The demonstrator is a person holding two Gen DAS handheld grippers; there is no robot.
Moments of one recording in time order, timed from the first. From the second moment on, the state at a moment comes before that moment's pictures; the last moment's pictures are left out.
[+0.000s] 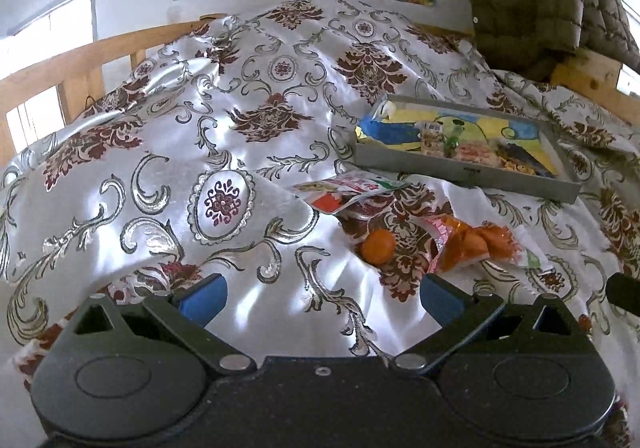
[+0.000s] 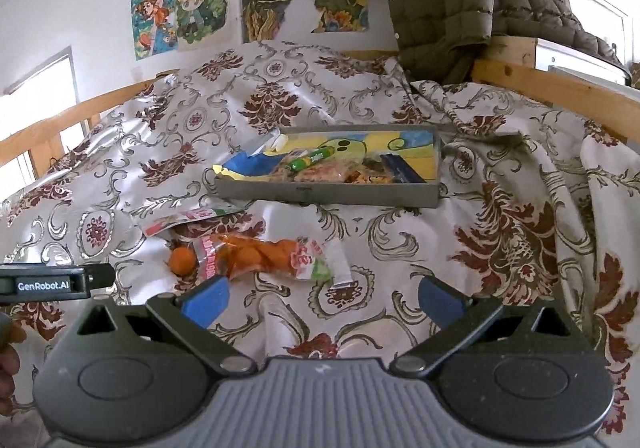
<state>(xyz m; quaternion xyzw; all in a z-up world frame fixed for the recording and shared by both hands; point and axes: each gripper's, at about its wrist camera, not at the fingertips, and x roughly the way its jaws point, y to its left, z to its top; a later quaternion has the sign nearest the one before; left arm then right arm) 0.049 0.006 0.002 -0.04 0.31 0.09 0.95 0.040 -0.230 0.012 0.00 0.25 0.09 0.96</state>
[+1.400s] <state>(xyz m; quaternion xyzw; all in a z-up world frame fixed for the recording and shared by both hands) 0.106 0.004 -0.022 0.01 0.35 0.04 0.94 0.074 -0.236 -0.006 0.05 0.28 0.09 0.96</state>
